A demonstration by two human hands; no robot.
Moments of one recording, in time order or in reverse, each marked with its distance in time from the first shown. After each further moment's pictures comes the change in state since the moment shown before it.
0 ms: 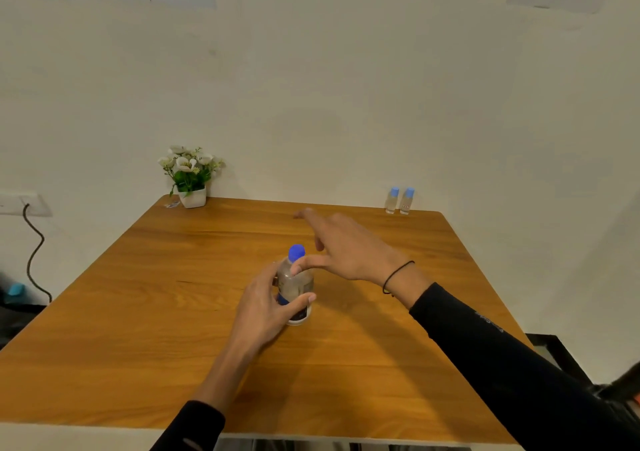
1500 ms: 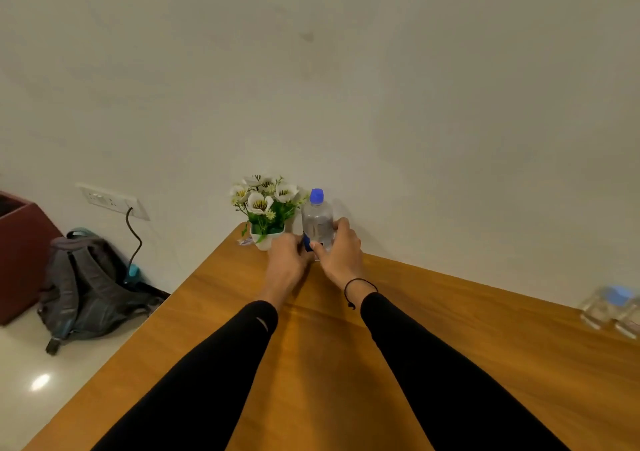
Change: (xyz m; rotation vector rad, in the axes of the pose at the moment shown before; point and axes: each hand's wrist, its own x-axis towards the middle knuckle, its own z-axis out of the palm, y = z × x) left_hand 0.325 -0.184 -0.081 0.327 0.201 -0.418; right_hand 0.382 0.060 0.210 0.700 0.210 0.362
